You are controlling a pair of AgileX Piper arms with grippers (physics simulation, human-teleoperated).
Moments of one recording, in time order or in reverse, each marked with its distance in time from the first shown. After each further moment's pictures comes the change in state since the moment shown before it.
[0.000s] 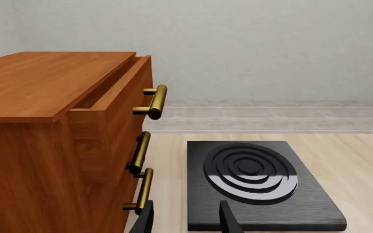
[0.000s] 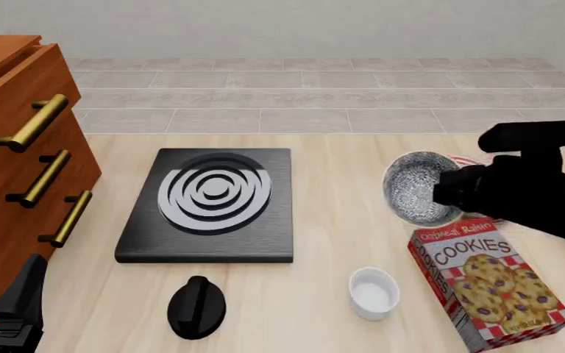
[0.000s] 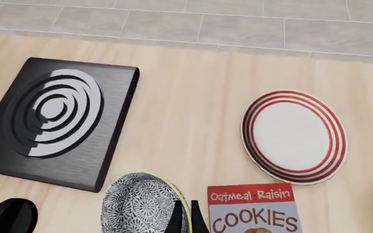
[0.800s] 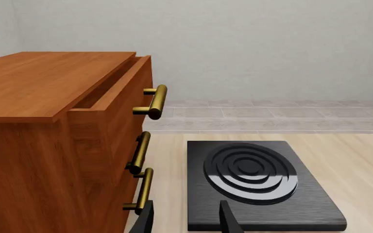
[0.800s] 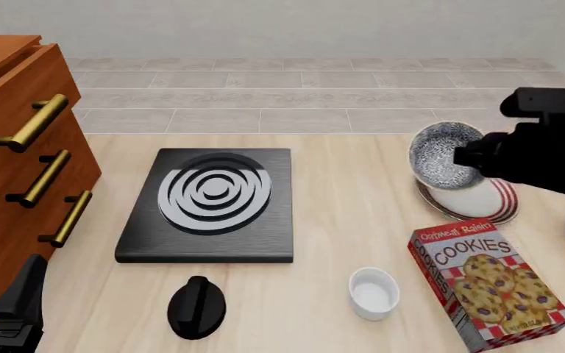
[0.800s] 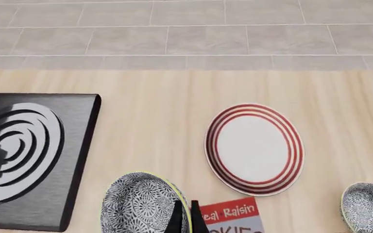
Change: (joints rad) left arm 0.000 0.000 0.000 0.000 0.000; right arm -0.155 0.117 -0.128 -0.008 -0.036
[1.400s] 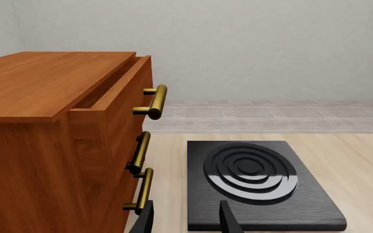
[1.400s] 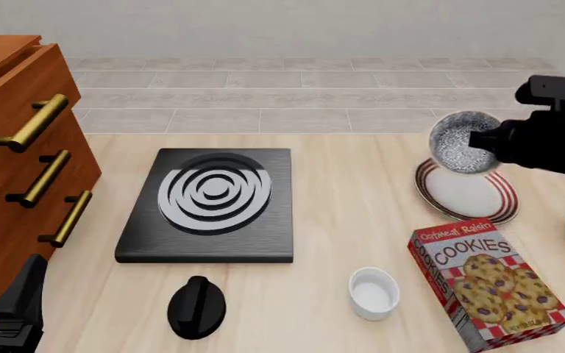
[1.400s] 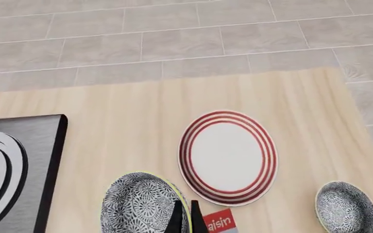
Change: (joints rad) left arm 0.000 0.000 0.000 0.000 0.000; right arm -0.115 0.110 -0.071 -0.039 -0.011
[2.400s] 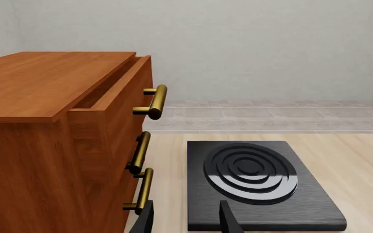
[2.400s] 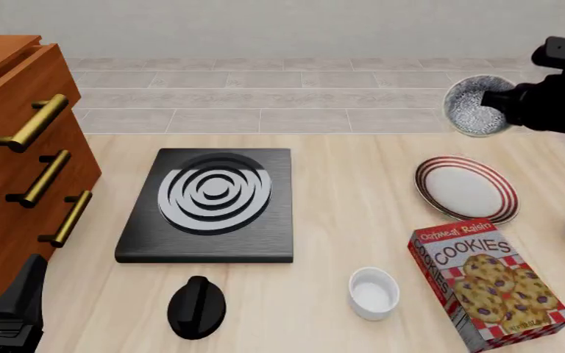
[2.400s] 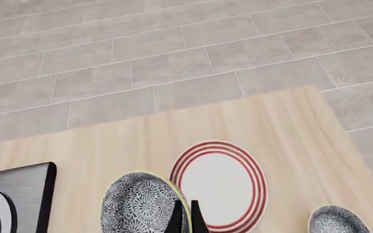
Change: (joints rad) left arm 0.000 0.000 0.000 0.000 0.000; right arm -0.070 0.151 -0.196 -0.020 0.058
